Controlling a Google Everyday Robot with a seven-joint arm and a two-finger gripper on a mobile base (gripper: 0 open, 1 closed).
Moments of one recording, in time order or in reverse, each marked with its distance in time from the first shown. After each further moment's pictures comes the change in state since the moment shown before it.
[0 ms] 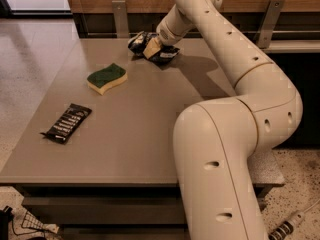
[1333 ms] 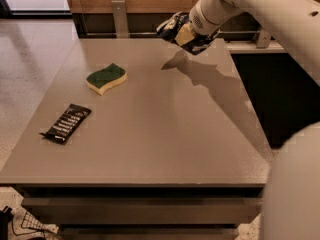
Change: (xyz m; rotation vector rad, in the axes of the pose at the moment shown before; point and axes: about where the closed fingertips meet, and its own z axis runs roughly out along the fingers) arm 0.040 -0.001 -0.157 0.250 -0.051 -0.015
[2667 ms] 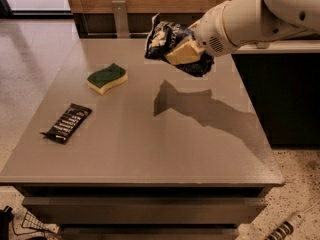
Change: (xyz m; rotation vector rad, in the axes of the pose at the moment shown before) arm 0.018 0.127 -0.118 -0.226 -0.279 -0.282
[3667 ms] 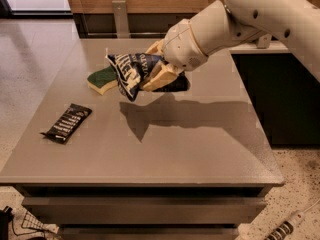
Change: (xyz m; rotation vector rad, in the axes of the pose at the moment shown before) arm -0.020 0.088 0.050 -0.420 -0.131 -0.493
